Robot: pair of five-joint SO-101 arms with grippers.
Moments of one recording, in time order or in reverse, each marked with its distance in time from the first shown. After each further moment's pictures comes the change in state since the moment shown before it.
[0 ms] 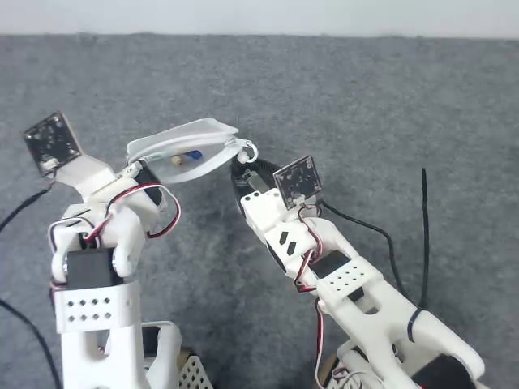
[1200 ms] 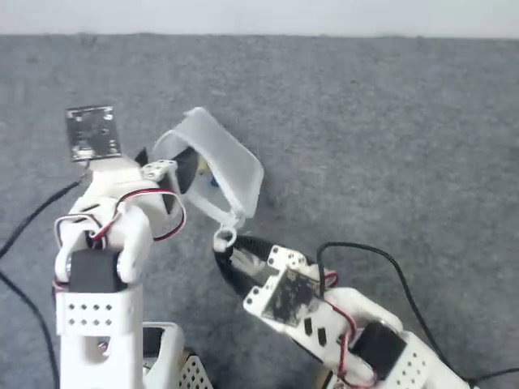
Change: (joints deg) left arm 5.5 -0.1 -3.9 0.0 -20.4; right arm -20.5 -65.5 9.4 57.5 19.6
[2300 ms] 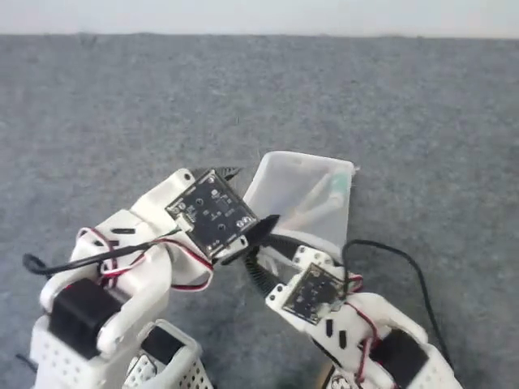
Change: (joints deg) left arm 31.6 -0.2 -23.6 21.6 -32.1; right arm 8.4 -7.7 -5.8 16.6 0.5
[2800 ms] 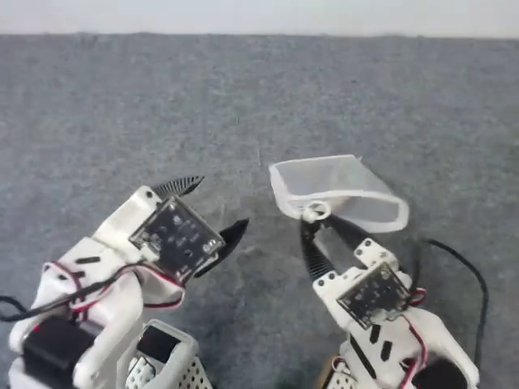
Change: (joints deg) left arm -7.1 -8.9 2.3 4.2 -2.4; right arm 18.6 -1.1 -15.9 13.4 2.8
